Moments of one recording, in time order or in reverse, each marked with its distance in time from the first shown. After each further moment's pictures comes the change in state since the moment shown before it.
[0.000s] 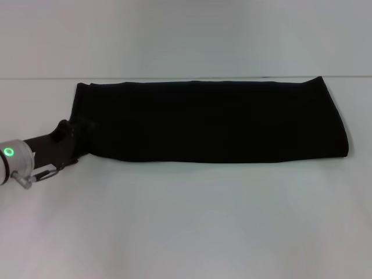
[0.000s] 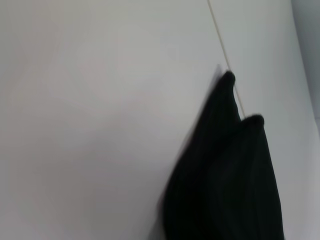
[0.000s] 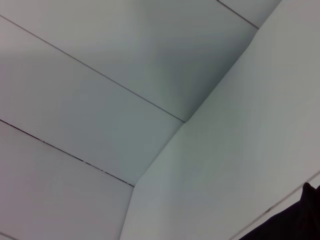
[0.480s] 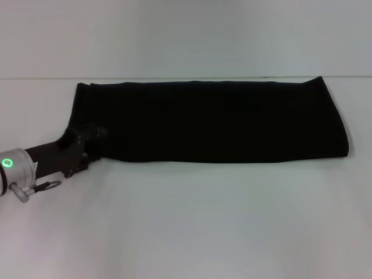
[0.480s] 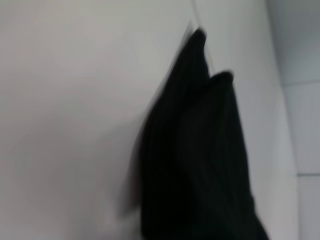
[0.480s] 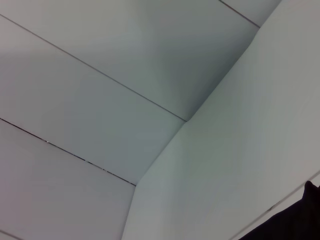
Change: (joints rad) left arm 0.048 -0.003 0.013 0.017 -0.044 0.162 0.056; right arm -0.002 0.000 0.000 0.000 0.001 -0.008 0.001
